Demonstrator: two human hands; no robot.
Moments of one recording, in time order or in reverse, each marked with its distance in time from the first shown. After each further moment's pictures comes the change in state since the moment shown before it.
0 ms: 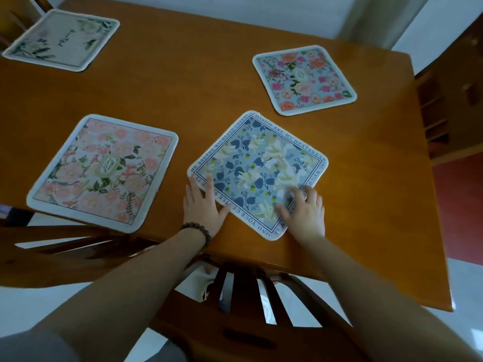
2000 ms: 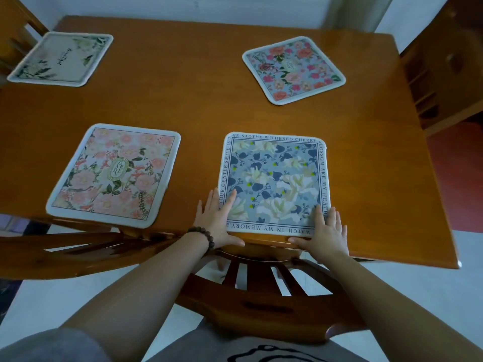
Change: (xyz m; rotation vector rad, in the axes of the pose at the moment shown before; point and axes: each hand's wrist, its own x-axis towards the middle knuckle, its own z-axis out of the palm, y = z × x) left_hand -0.036 -0.022 0.004 0.217 -0.353 0.304; right_hand -0.095 0.022 -0.010 -0.114 -0.337 0.298
